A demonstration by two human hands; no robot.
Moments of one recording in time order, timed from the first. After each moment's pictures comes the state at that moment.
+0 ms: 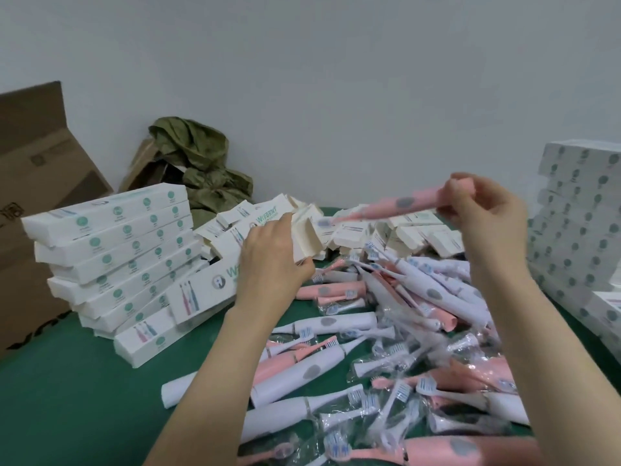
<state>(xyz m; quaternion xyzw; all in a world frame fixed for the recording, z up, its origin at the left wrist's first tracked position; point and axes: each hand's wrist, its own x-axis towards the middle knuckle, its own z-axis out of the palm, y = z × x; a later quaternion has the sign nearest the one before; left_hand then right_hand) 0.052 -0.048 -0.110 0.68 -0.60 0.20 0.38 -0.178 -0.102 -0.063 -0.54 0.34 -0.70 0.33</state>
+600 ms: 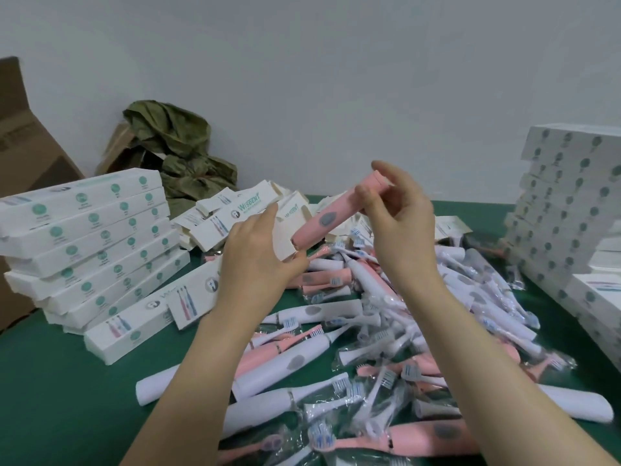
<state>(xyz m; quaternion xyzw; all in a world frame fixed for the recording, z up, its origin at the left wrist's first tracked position) 0.038 -0.037 -0.113 0.64 -0.60 0.16 0.45 -0.120 -0.075 -0.077 -0.63 0.34 -0.64 0.28</state>
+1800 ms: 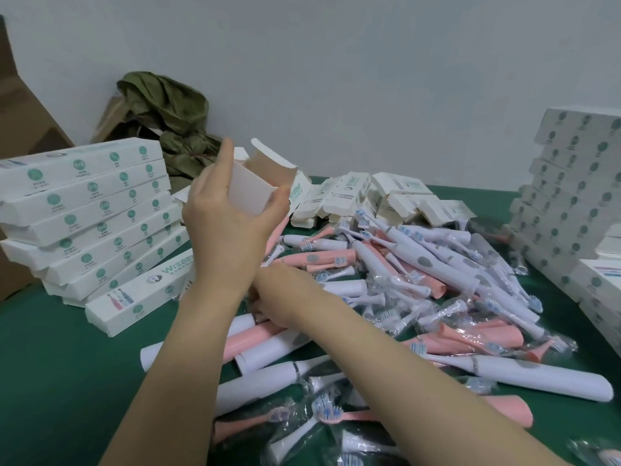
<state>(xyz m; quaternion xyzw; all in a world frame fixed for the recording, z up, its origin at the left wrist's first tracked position) 0.043 -0.012 -0.095 0.56 -0.48 0.10 0.67 -0.021 -0.052 -0.145 -0.94 0.34 -0.05 0.06</state>
